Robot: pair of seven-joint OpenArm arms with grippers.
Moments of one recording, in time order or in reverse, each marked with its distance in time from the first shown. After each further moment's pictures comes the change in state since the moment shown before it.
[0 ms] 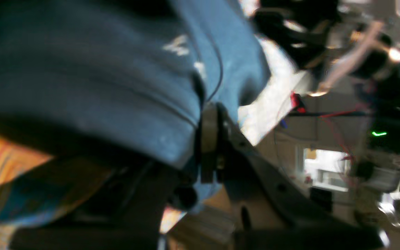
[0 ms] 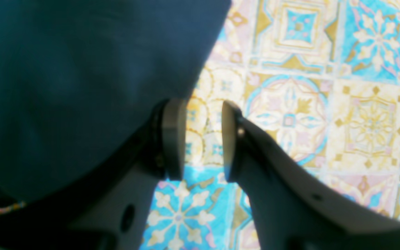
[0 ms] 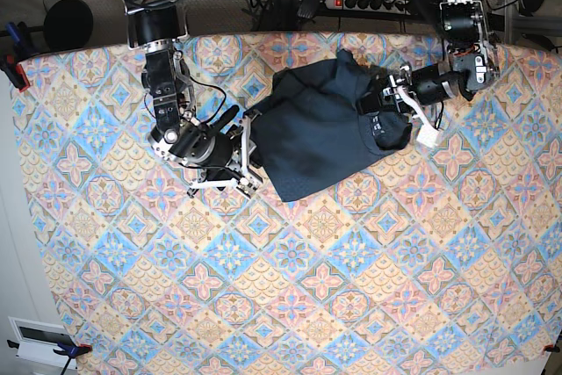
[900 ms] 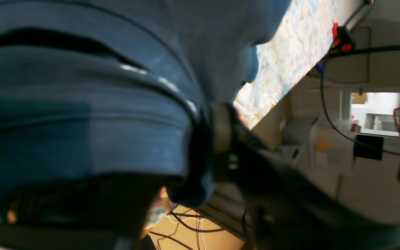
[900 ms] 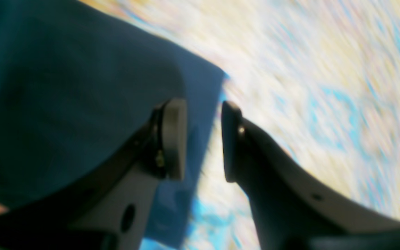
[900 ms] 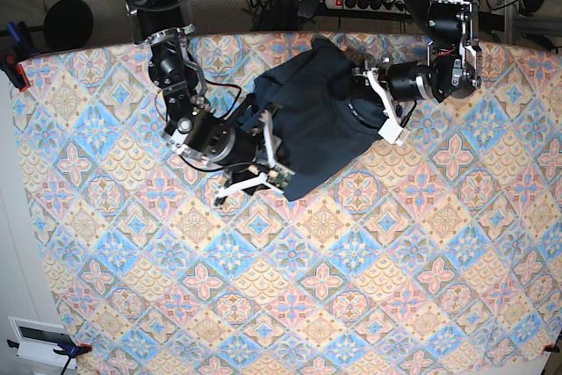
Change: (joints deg) left arm 0.2 -2.0 11.4 7.8 5.9 0.0 1.8; right arm -0.2 0.0 -9.5 10.4 0.4 0.2 -0.4
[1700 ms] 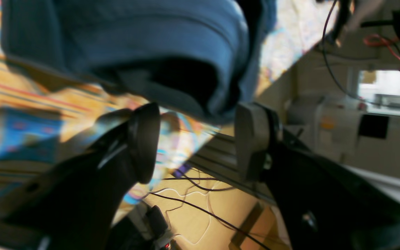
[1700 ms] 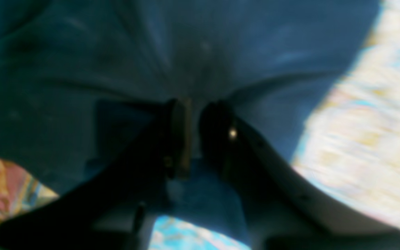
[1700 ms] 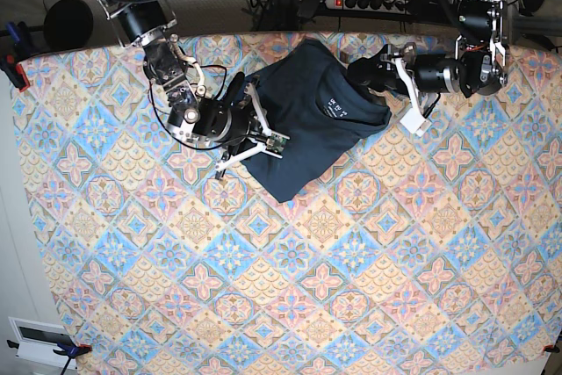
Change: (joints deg) left arm 3.7 -9.3 0.0 3.6 -9.5 0.0 2.0; right arm -0.3 8.4 -6.7 -5.7 -0.2 0.0 0.0
